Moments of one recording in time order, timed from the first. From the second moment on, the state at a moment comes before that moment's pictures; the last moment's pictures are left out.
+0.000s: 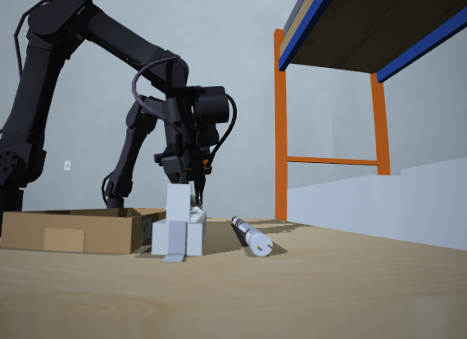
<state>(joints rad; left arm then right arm) -0.72 2.03 1.62 -1.03 -0.12 0.83 0.17 1.67 1.14 -0.87 0.03 1.73</state>
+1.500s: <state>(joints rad) -0.82 1.86 1.28 -0.65 -0.37 0.79 0.20 1.41 0.79 -0.45 0.09 1.74</state>
